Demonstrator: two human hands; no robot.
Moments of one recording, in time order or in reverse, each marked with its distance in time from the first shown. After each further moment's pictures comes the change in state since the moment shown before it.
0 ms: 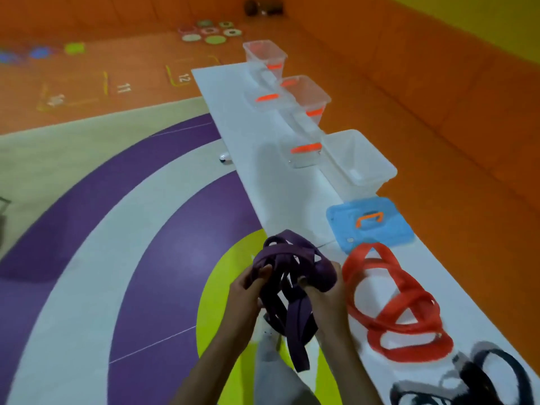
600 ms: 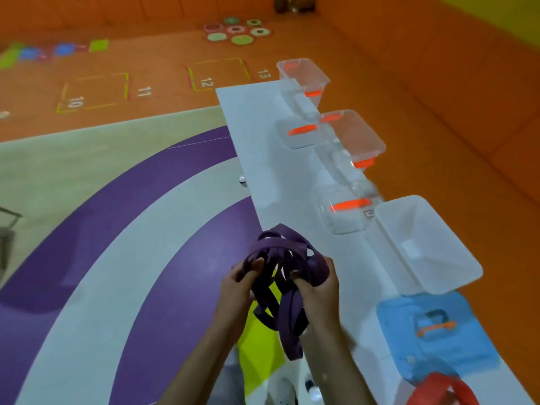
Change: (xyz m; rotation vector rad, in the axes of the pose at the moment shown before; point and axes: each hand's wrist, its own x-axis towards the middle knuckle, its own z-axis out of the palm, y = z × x) left_hand 0.302 0.143 -0.055 -0.005 0.136 0.019; right_hand 0.261 -0.087 0.214 -0.056 -0.071 -0.002
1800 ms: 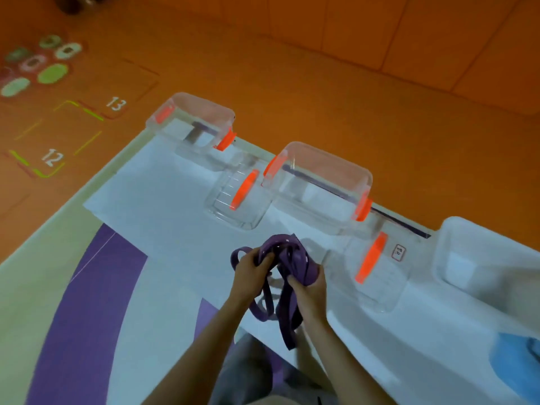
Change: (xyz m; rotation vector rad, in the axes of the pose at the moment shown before) left_hand 0.553 0.106 0.113 0.937 -0.646 -0.052; right_hand 0.419 -0.007 0.200 0.252 0.607 0.358
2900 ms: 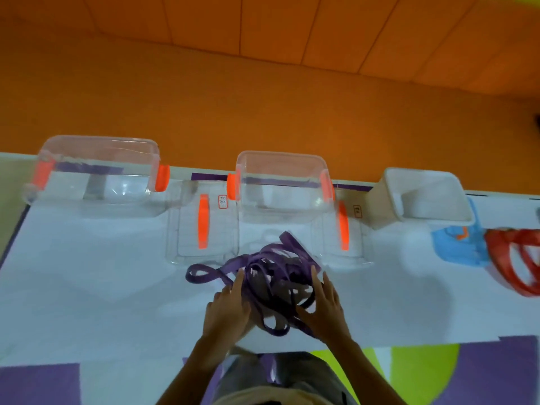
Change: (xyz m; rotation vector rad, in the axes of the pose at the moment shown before) left_hand 0.094 -0.038 -0.128 0.899 -0.535 0.353; right_hand -0.046 0.025 0.067 -0.829 0.246 0.065
